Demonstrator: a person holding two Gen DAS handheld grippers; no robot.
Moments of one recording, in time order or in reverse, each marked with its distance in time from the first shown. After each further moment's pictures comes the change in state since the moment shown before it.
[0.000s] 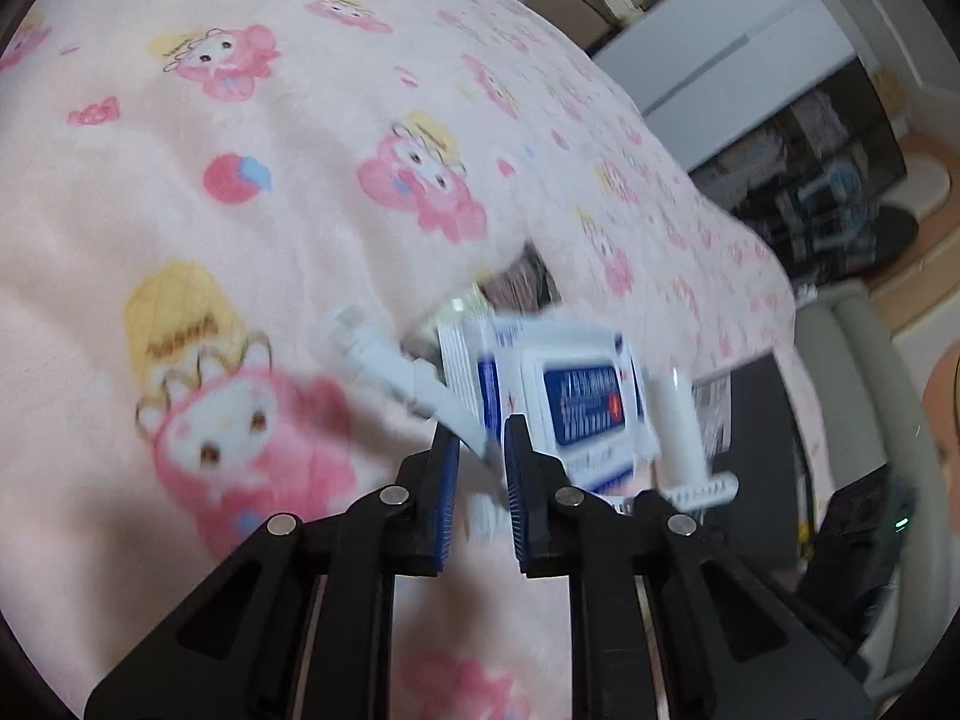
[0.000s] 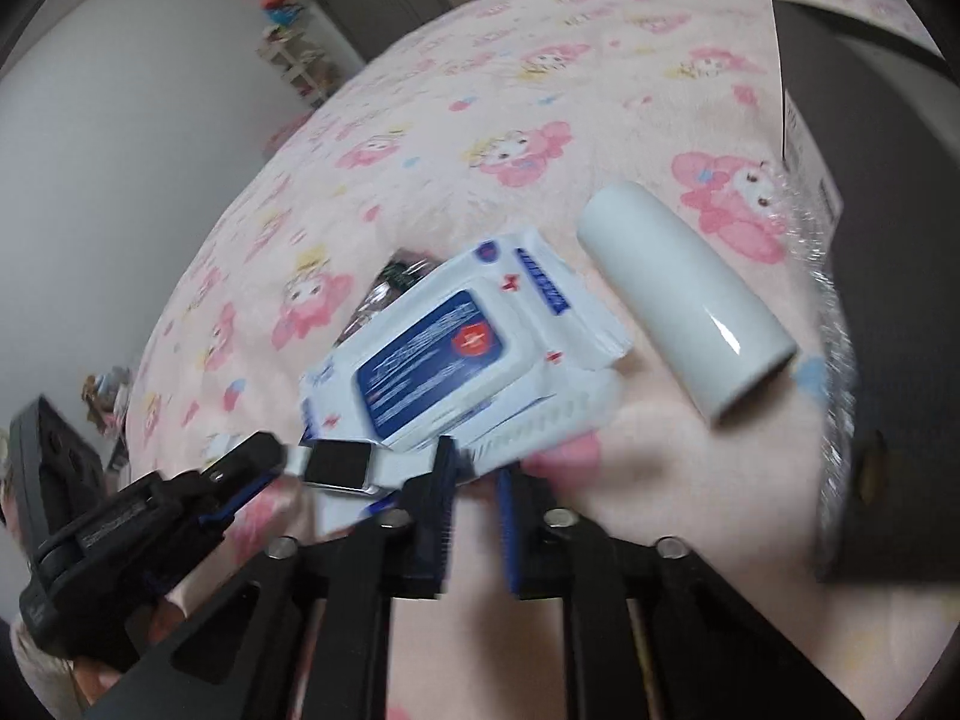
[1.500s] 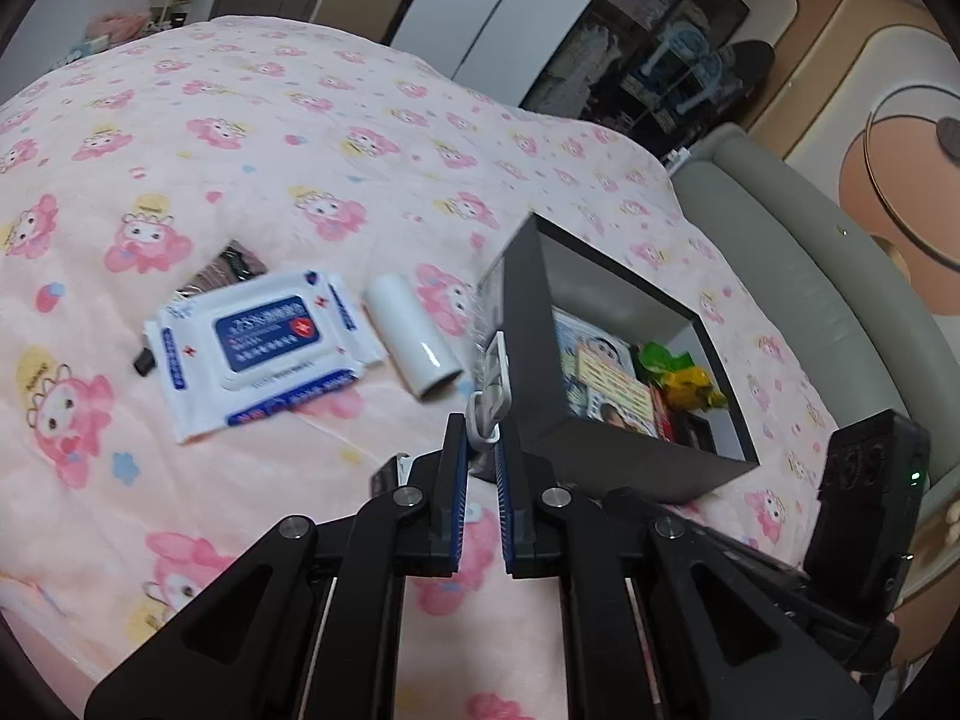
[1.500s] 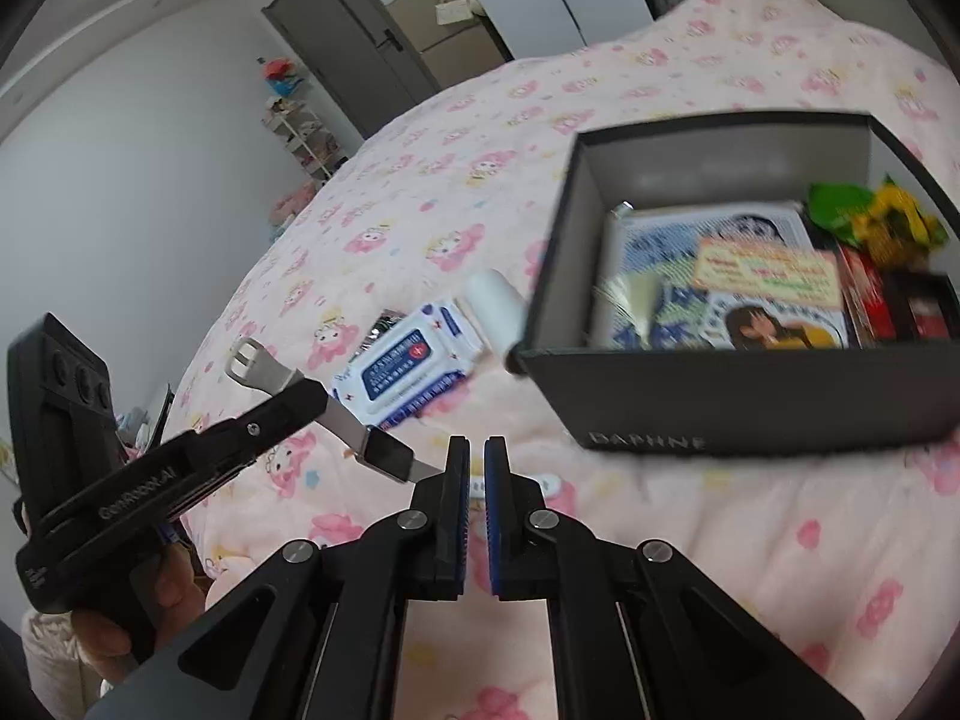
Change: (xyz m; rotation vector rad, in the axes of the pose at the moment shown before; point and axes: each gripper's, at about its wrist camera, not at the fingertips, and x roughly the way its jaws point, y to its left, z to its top) left arm -0.055 -0.178 -0.079 0.411 0.033 -0.131; right arm -0.160 -0.058 -0.047 0.067 -0.153 0.005
